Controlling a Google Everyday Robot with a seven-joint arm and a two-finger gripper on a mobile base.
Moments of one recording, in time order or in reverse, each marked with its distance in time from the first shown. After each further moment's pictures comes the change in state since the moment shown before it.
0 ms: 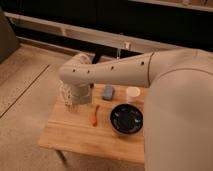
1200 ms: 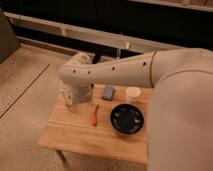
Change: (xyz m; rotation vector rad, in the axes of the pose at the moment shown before) arm -0.013 -0.003 -0.012 -0.008 -0.101 0.008
